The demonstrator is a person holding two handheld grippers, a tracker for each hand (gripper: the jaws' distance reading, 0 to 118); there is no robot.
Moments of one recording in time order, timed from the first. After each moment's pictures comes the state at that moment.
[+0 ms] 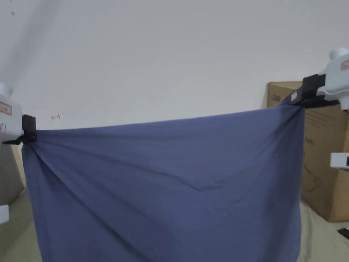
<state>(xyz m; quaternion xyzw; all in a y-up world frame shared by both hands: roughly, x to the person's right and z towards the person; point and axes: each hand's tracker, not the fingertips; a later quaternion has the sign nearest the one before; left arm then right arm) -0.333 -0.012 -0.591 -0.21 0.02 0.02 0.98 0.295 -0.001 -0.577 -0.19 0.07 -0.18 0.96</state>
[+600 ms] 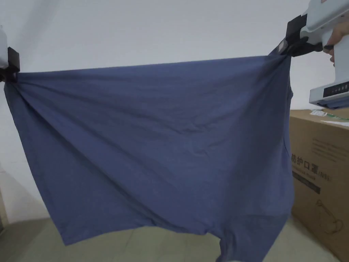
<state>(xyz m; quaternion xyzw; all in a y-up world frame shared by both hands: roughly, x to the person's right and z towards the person) -0.328 0.133 -0.713 -0.13 0.05 0.01 0.99 0.254 0.142 -0.667 -0.13 0.04 -0.15 0.98</state>
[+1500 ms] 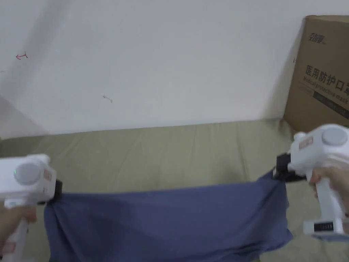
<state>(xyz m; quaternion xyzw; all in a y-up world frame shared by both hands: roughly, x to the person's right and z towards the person) -0.327 -0.363 -0.831 -0.47 0.04 0.00 0.88 0.274 -0.361 -0.810 -0.48 0.00 -0.21 0.85</state>
